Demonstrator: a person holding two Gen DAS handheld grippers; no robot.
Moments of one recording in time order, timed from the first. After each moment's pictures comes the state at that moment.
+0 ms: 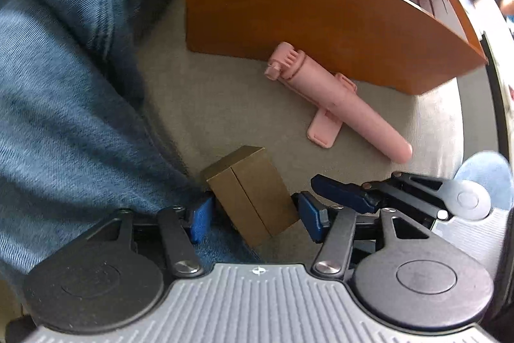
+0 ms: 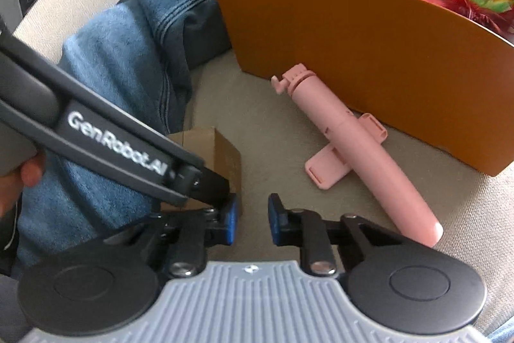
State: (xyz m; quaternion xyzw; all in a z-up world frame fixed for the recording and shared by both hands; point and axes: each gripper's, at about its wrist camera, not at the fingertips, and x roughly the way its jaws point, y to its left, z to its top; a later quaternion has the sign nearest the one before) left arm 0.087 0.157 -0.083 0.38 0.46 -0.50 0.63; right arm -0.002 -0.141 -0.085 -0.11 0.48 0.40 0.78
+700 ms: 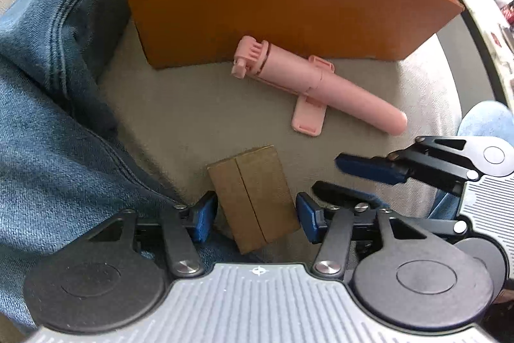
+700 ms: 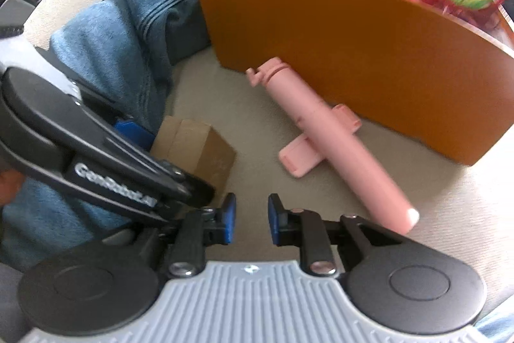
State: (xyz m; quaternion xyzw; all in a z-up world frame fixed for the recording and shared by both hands) left arm 0.078 0.156 -0.089 0.43 0.40 -0.54 0.60; right arm -0.008 -0.160 -0.079 -0.13 0.45 0.37 0.80
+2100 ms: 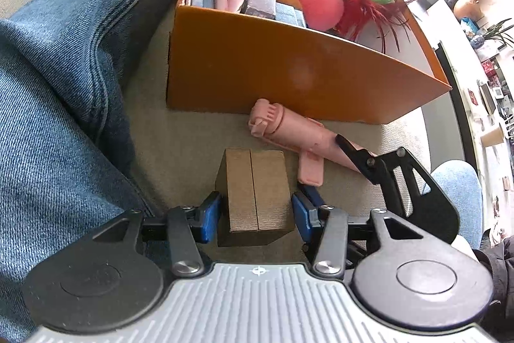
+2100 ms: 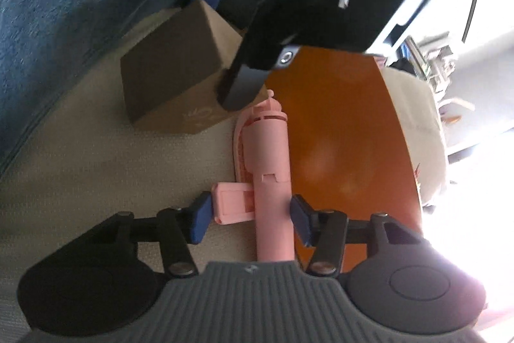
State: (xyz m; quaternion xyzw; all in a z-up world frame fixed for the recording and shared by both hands) left arm 0.114 0.137 -0.067 0.35 0.42 -0.58 0.60; right arm -0.064 -0.109 -0.138 -0.56 0.15 0.29 0.76
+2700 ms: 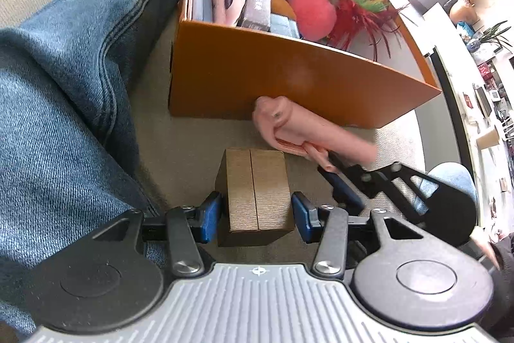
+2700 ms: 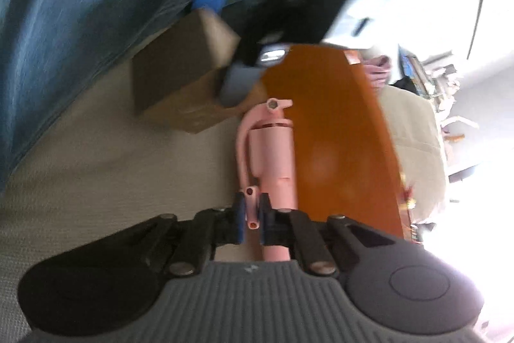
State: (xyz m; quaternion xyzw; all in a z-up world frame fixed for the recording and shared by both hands) left arm 0.109 0.147 -0.058 0.35 0.40 -0.59 0.60; right arm -0.063 -0.129 -0.094 -0.53 0.15 0.33 0.77
